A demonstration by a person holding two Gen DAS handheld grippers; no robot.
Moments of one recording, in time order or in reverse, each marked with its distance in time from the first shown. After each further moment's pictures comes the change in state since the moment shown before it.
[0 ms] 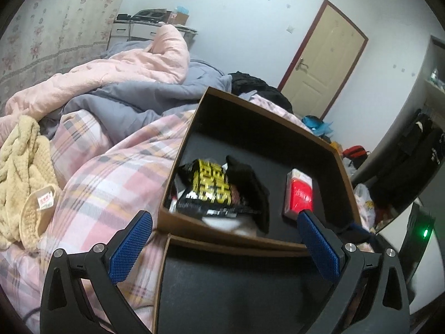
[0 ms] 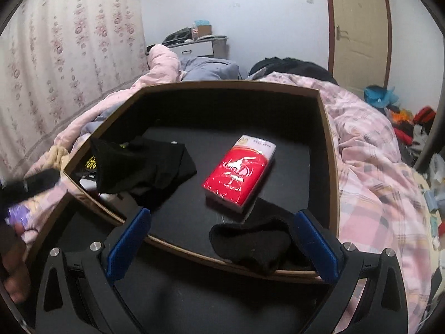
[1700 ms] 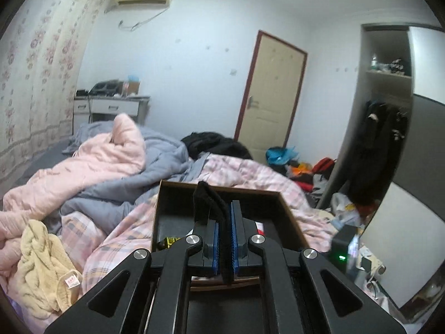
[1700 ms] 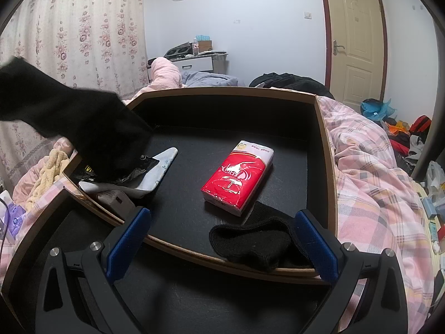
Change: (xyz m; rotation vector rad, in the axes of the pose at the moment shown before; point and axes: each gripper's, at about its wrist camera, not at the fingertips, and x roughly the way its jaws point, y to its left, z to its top) left arm -0.122 -0.056 0.033 0.285 -0.288 -0.150; right arm -0.005 0.007 0.000 -0.015 -0.065 -0.027
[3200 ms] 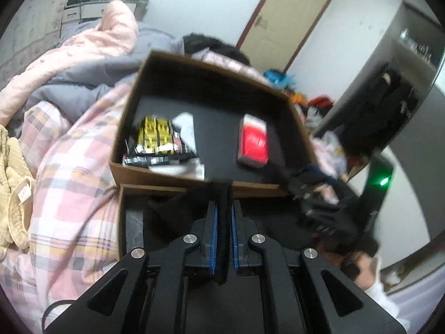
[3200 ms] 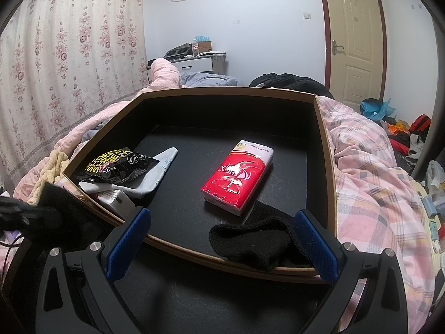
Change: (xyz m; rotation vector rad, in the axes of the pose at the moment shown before) left arm 0.077 0.024 -0.086 -0.186 0.474 -0.072; right arm -0.002 0.003 -0.002 0.001 -0.006 -0.002
